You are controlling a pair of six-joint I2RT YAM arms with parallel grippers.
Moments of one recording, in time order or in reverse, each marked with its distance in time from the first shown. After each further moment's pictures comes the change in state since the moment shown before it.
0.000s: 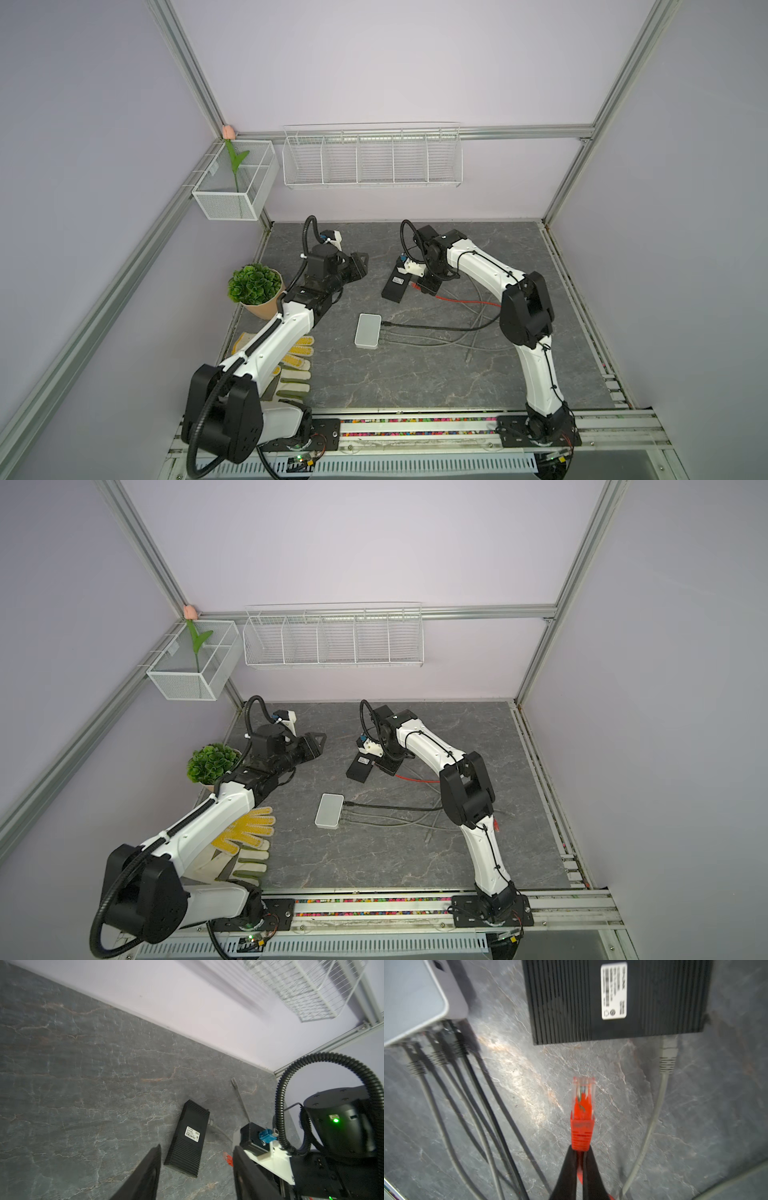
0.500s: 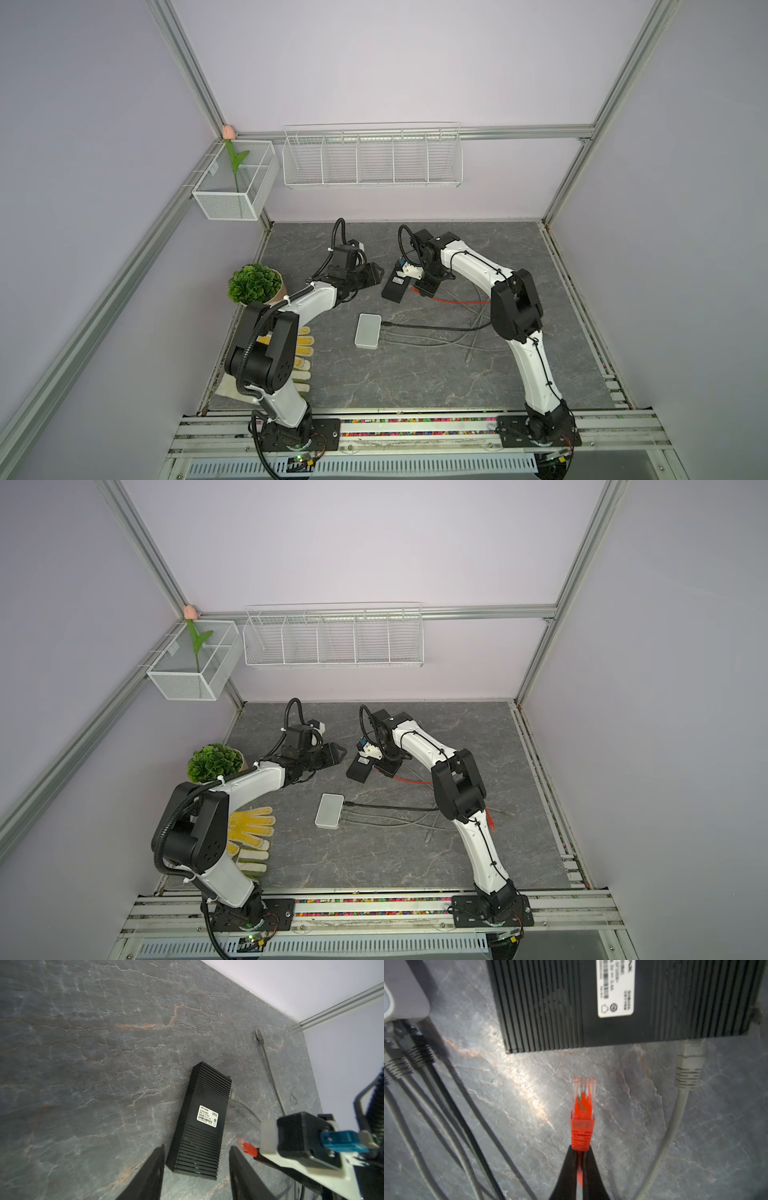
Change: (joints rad) left arm -0.025 0.348 0.123 0.013 0.141 0.039; right arm -0.006 0.103 0.093 -0.019 0.009 0.000
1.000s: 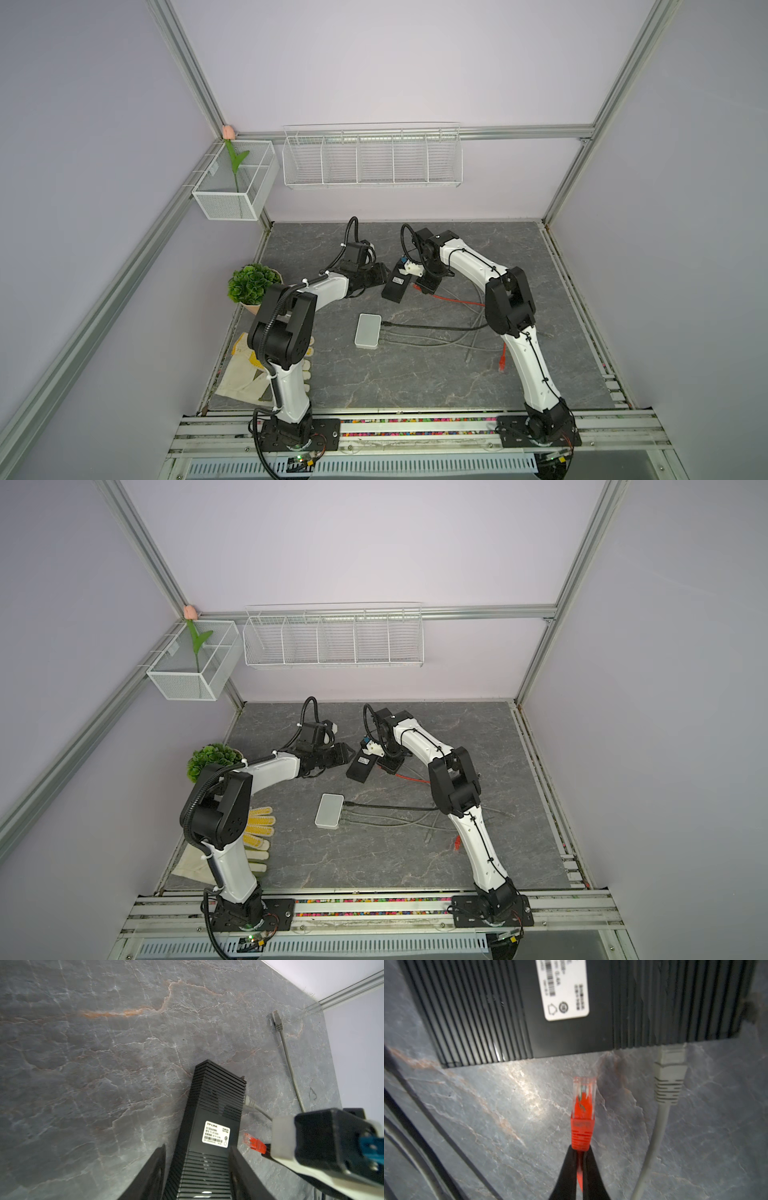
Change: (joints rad) left arm -0.024 0.182 0.143 -0.045 0.013 0.037; right arm -0.033 0.076 0.072 -0.016 0.010 -0.007
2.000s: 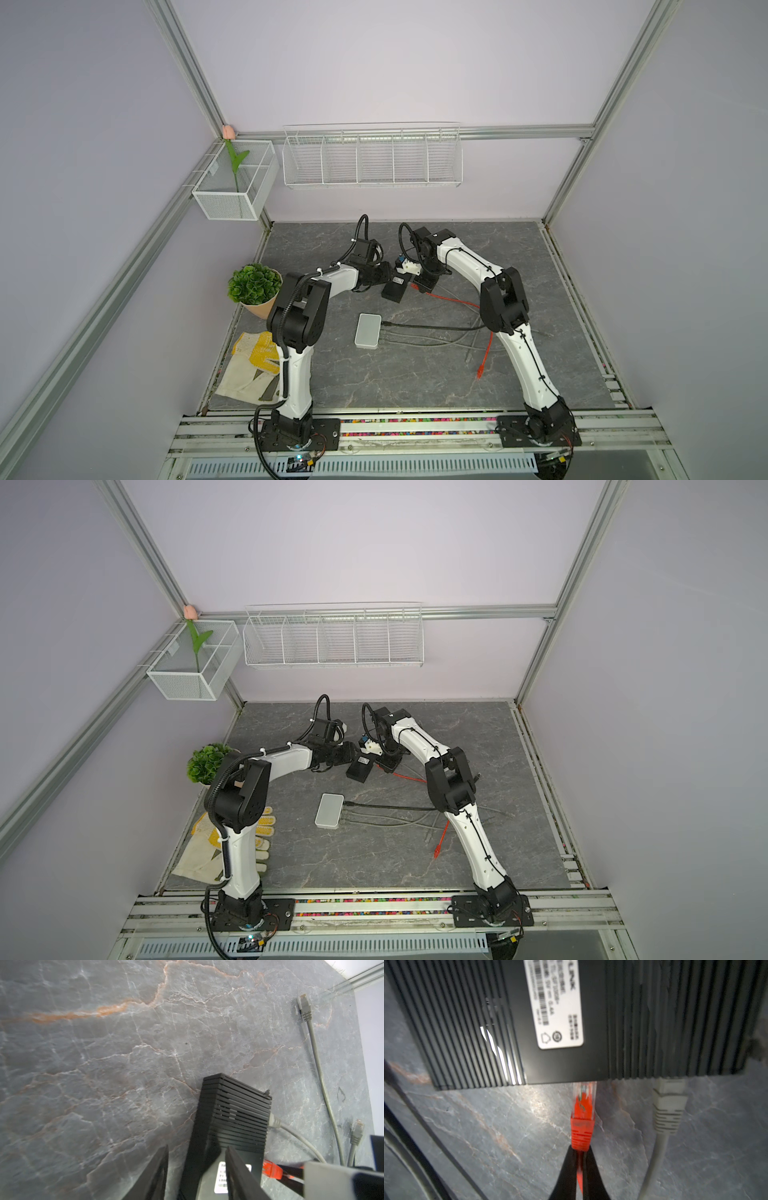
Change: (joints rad) left arm -0.018 0.163 0.157 -0.077 -0.001 0.044; right arm 0.001 0.069 0.103 -0.042 -0.034 -0.015
